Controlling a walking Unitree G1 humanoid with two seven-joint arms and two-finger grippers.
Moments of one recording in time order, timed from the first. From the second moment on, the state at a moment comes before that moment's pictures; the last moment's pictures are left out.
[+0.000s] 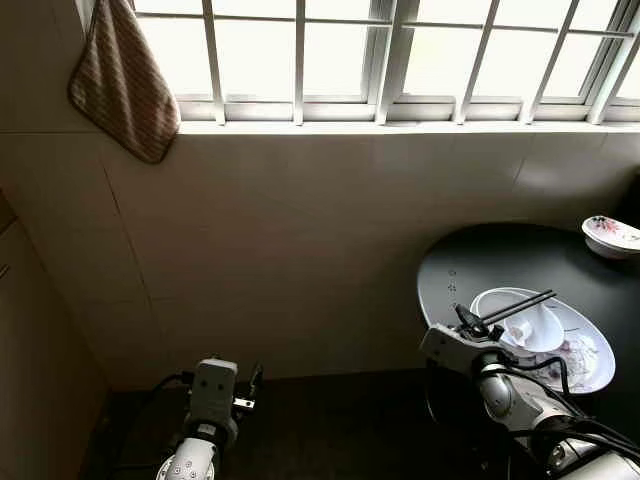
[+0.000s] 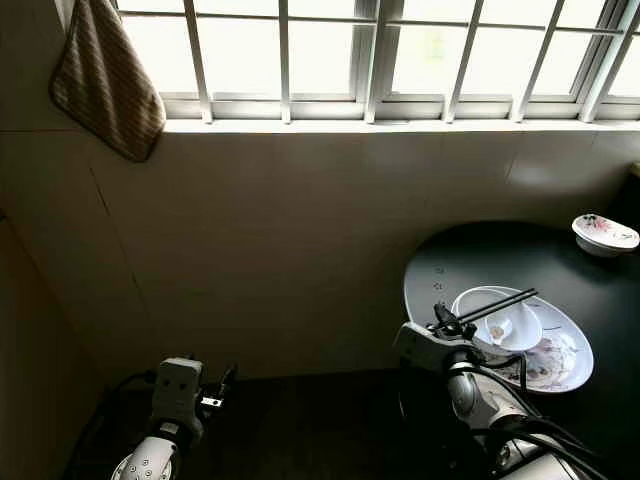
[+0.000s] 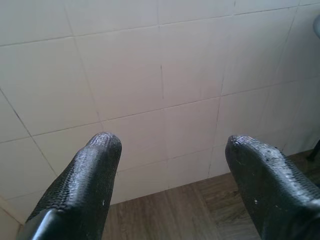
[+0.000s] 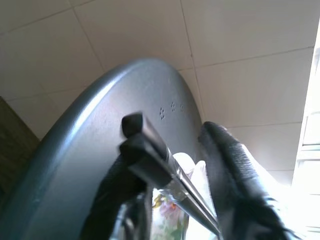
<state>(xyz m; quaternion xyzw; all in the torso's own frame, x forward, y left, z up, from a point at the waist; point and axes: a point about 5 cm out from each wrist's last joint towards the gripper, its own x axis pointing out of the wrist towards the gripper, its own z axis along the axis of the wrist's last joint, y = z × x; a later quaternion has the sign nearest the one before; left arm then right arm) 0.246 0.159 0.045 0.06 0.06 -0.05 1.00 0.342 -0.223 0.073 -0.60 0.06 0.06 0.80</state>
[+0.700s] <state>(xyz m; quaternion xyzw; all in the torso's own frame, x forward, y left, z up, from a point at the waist) 0.247 0.162 0.045 0.05 0.06 -0.05 1.00 0.345 -0.233 0.088 -0.74 -0.04 -0.02 0.67</state>
